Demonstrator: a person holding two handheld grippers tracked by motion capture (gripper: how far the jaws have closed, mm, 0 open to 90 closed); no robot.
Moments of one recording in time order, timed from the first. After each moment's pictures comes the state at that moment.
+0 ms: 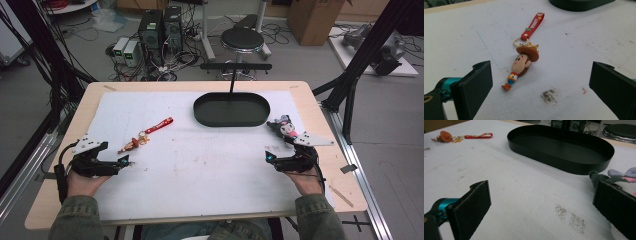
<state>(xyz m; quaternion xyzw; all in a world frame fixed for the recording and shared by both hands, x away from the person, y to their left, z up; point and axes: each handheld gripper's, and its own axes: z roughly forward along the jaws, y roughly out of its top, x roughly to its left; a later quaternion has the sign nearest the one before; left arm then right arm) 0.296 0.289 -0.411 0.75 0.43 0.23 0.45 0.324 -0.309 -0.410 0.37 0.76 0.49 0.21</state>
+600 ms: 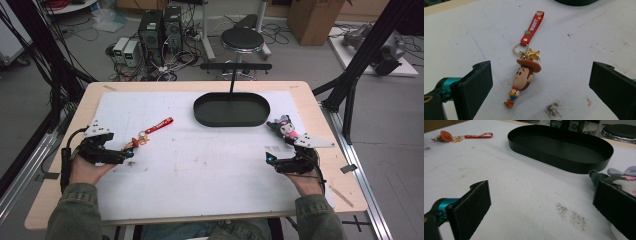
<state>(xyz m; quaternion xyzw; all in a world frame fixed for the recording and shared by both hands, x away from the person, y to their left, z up) 0.333 0.277 -0.392 0.78 0.43 0.21 0.41 0.320 -0.310 -0.410 0.38 0.76 0.49 0.22</state>
